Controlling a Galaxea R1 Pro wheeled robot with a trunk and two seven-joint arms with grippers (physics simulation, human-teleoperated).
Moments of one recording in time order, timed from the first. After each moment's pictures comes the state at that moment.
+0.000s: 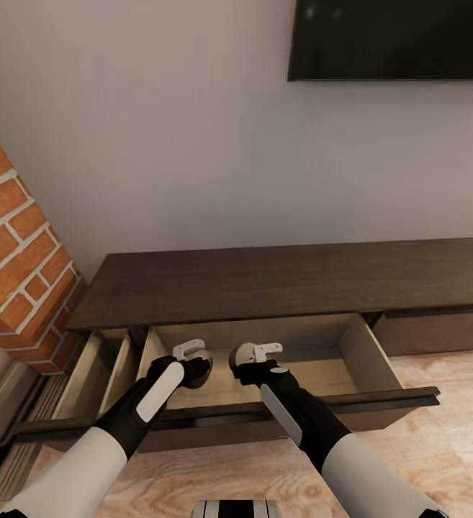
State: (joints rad) left arm -0.70 -0.01 -0.47 -0.92 0.98 0.52 0.62; right arm -0.69 0.11 0.57 -0.84 -0.49 0.46 -0.29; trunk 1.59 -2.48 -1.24
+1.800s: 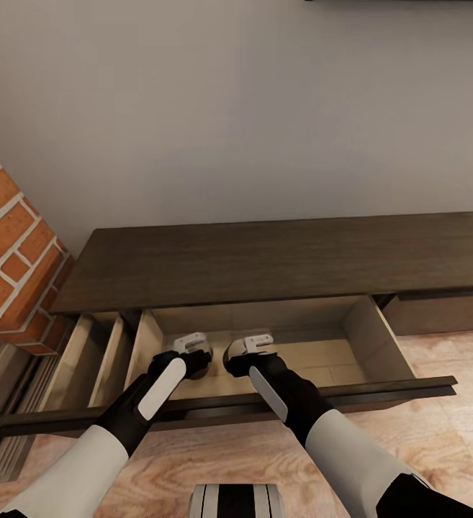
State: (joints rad) left arm -0.71 -0.01 -0.47 -0.97 0.93 0.52 0.63; right arm -0.80 0.17 0.57 -0.73 -0.50 0.56 -0.30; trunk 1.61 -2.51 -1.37
